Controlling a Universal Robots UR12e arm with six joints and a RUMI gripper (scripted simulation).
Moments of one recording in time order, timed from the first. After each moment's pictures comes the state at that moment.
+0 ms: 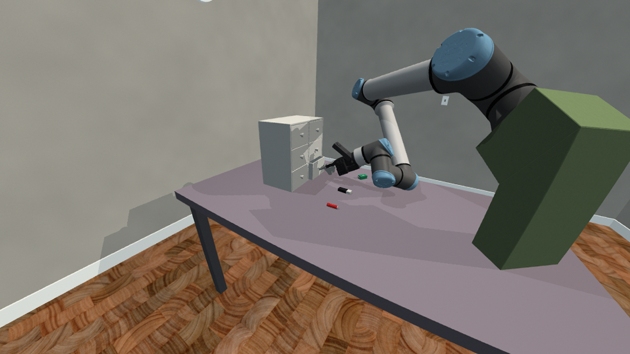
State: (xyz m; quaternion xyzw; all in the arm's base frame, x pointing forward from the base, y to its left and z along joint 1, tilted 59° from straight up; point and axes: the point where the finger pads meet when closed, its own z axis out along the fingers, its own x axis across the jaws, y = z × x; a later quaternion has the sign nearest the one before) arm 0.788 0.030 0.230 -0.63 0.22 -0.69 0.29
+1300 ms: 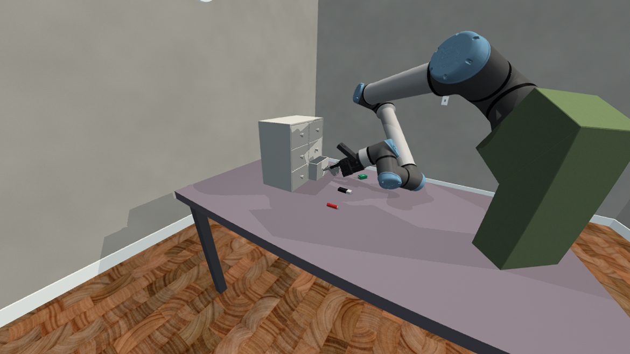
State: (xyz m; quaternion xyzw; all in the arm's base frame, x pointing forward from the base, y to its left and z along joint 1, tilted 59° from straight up) arm 0.768 0.020 0.219 -0.63 0.22 -0.69 0.29
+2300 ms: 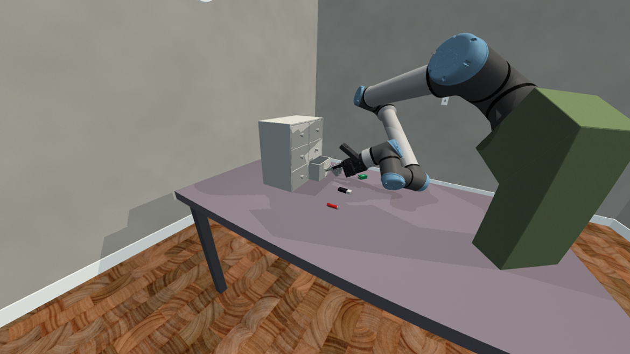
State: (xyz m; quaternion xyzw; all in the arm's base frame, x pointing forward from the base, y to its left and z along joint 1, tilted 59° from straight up) arm 0.757 0.014 0.213 -0.63 0.22 -0.69 0.29
